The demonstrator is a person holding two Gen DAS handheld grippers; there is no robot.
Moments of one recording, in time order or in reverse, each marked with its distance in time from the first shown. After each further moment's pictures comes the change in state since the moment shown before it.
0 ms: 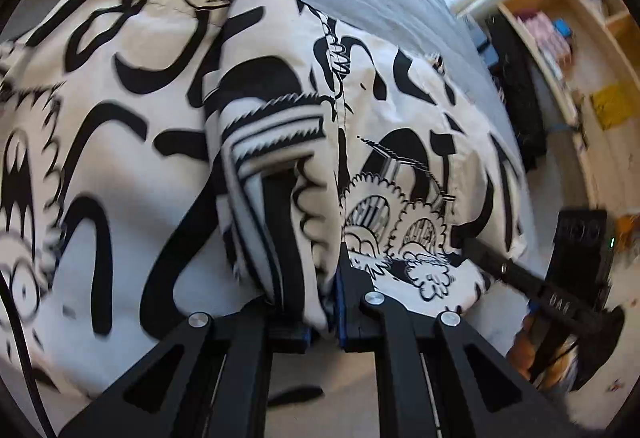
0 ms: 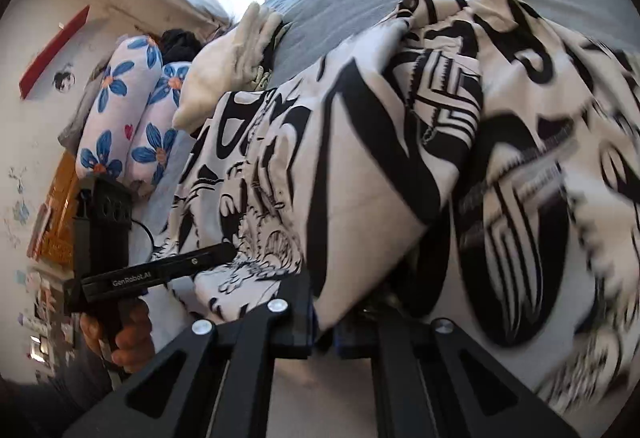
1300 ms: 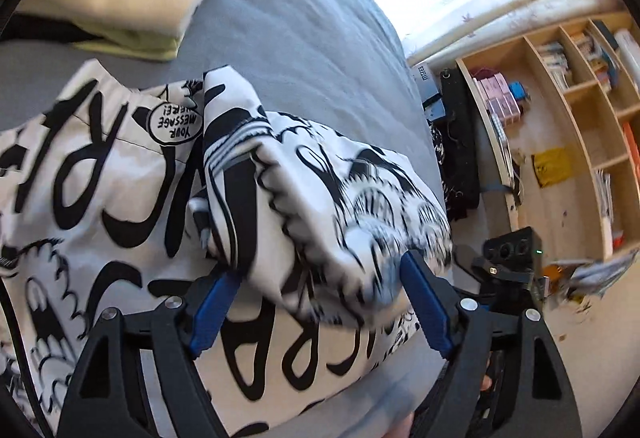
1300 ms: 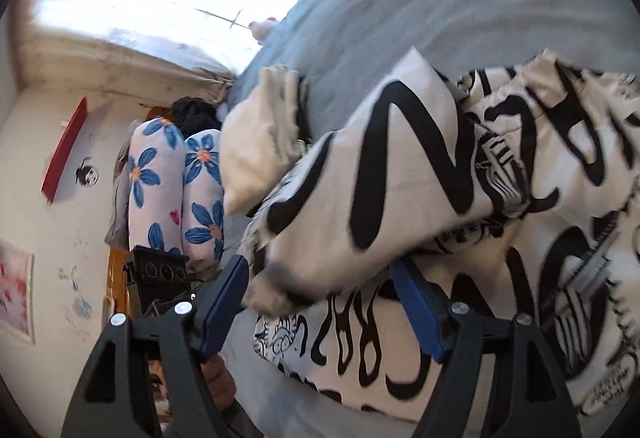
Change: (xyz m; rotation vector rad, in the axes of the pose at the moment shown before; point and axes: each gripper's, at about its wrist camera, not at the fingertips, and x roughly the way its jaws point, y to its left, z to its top) left arm -0.053 0.024 0.089 -0.089 -0.039 -0.262; right arm 0.011 0.012 0.110 0.332 0.011 0.159
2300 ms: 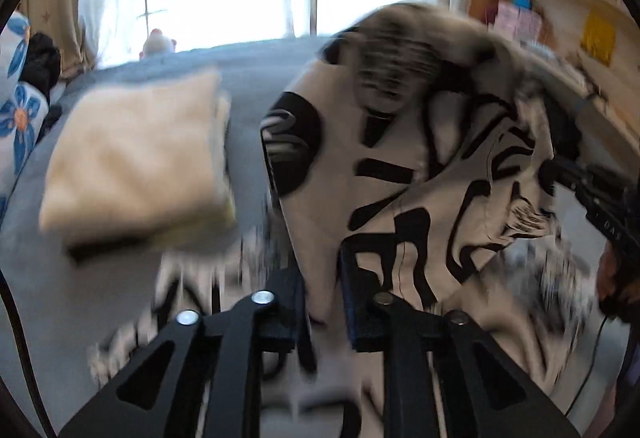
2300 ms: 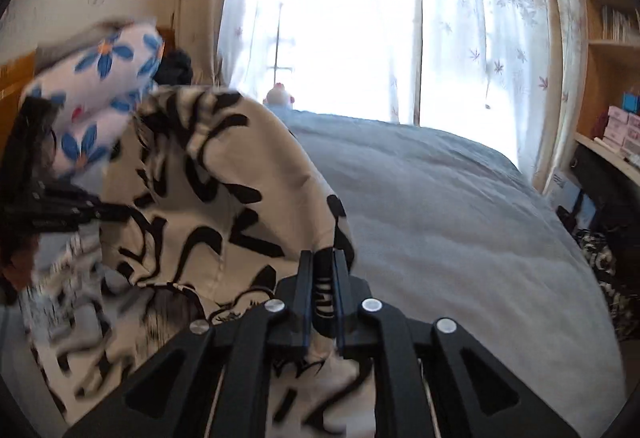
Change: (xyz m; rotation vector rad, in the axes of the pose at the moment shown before) left arm -0.003 -0.035 -0.012 0.585 -0.256 0.512; right arm -0.033 0.038 -0.025 -0.990 -0.423 -0.624
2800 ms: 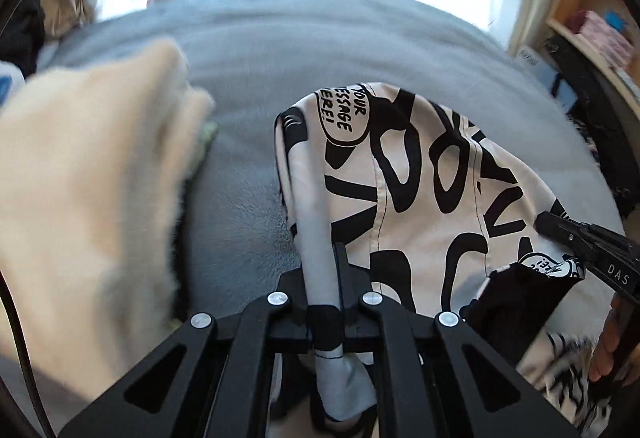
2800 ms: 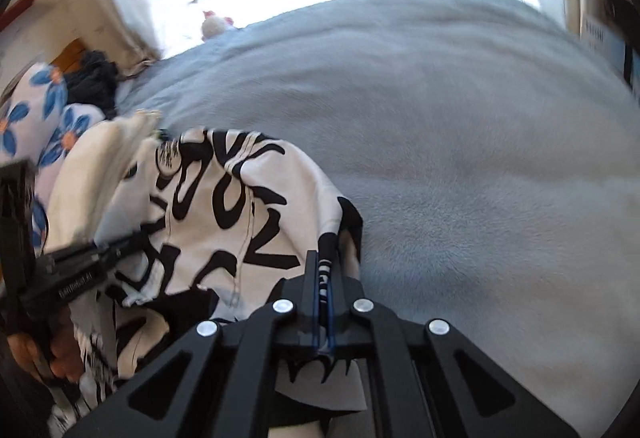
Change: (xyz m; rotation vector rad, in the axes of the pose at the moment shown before) left arm 0.205 0.029 0.159 -0.144 0.118 0.088; right arm 0.232 -0.091 0.076 0.364 0.264 0.171
